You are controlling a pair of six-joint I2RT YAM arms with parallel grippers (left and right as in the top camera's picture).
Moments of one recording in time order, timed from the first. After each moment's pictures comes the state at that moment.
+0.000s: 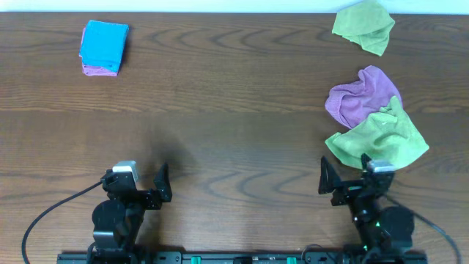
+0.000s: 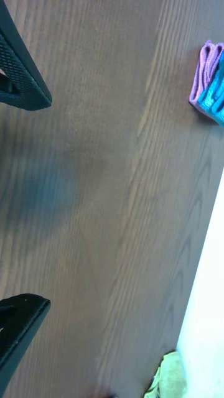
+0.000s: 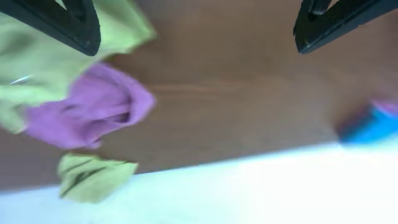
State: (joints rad) left arm -0.06 0.01 0.14 -0.50 0.10 -0.25; right arm 0.01 0.01 0.17 -0.35 -0.18 0.29
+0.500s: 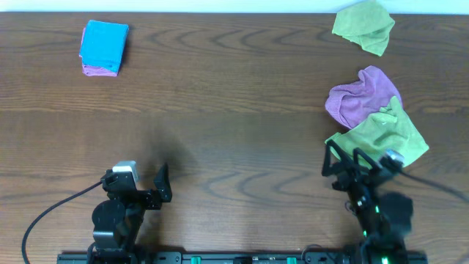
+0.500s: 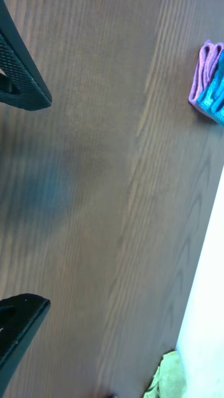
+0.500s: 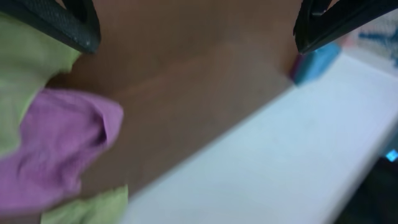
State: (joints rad) left arm -0.06 0.01 0.14 -0.50 0.10 -0.25; right arm 0.01 0.30 0.17 -0.10 -0.18 0.68
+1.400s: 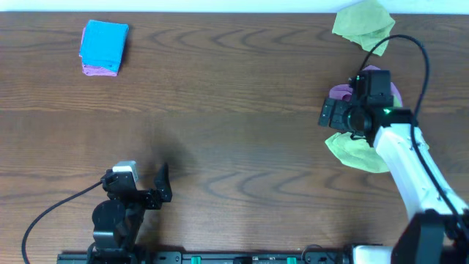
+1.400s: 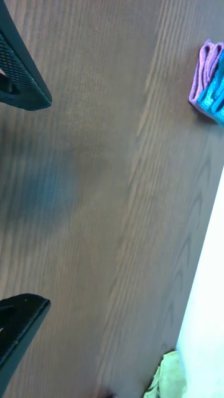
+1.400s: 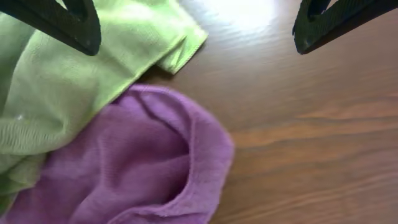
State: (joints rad) left arm -0.06 0.01 0.14 -0.50 0.10 -0.25; right arm 0.01 1.54 1.04 -0.61 0.05 0.25
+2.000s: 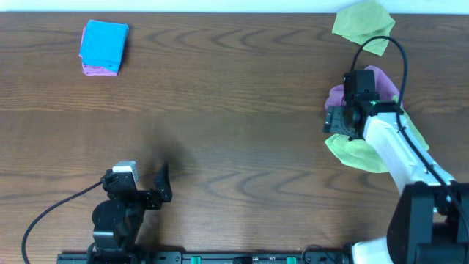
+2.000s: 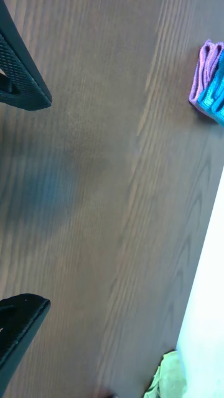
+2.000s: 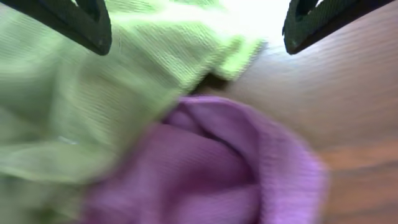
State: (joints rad) left arm -0.06 0.01 0.14 -0.50 0.10 -0.25; right arm 0.04 1.63 1.06 -0.70 0.29 0.27
